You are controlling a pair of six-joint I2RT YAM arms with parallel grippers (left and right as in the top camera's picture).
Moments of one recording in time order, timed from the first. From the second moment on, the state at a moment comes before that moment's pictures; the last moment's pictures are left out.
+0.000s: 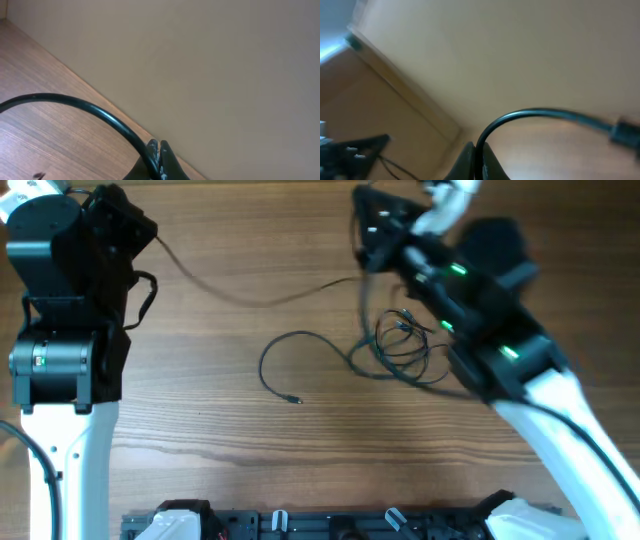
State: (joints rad) left arm -0.02 1.26 1.56 -0.58 -0.16 -0.70; right arm 0.54 1.37 1.41 -0.11 -0.07 0.66
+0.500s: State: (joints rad) left arm 0.11 1.53 1.56 -0.69 -0.13 -0.68; right arm 0.58 1.81 1.38 -0.01 -0.43 0.79
